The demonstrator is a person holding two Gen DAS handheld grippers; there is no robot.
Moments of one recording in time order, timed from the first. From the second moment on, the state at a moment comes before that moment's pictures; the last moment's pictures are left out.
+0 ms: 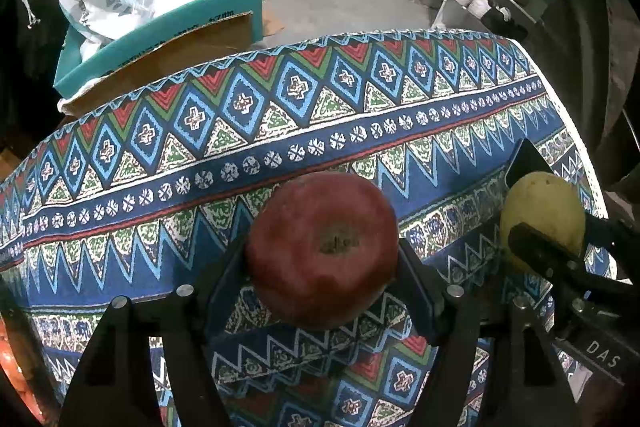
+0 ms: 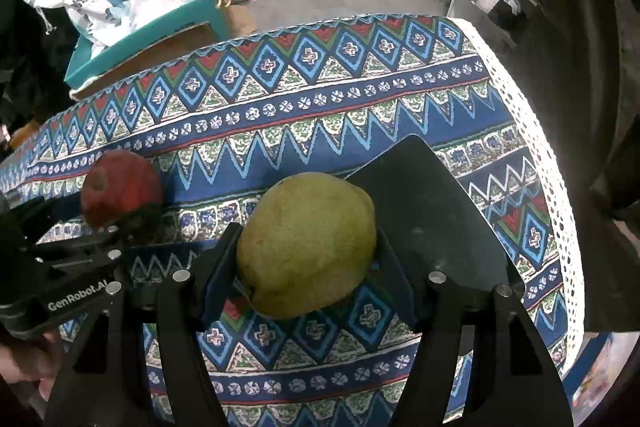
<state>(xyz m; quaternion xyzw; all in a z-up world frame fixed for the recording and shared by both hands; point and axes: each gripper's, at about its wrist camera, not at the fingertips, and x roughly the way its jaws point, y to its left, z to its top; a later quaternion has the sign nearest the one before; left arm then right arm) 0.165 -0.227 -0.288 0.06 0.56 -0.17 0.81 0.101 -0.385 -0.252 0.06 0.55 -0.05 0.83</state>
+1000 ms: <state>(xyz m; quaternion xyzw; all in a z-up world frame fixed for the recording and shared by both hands) 0.113 -0.170 -0.179 0.03 0.48 -0.16 0.86 0.075 -0.345 -0.164 0.03 0.47 -0.03 0.88</state>
